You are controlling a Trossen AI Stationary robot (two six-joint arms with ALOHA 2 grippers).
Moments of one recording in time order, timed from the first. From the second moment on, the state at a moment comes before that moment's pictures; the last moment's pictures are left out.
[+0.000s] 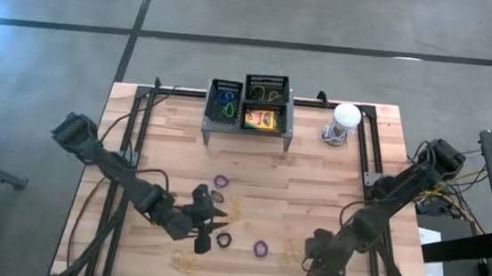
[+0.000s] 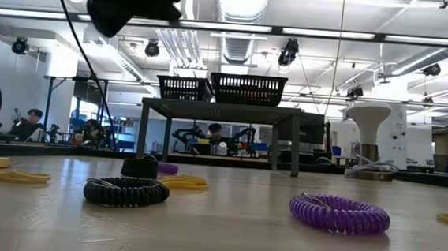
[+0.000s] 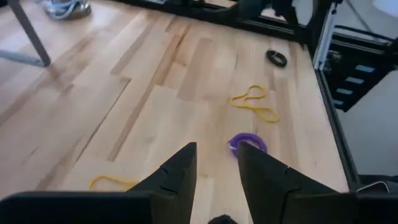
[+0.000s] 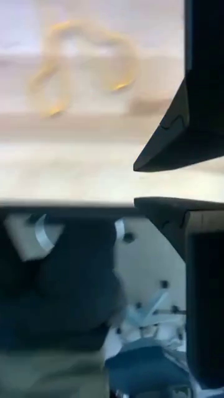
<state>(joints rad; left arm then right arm) -0.59 1.54 0.90 0.01 -0.58 -0.56 0.78 1.44 0.86 -0.32 -0.16 0.96</state>
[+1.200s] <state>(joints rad) -0.55 1.54 0.88 0.01 -0.62 -0.58 1.06 1.64 0.89 -0.65 0.01 0.91</state>
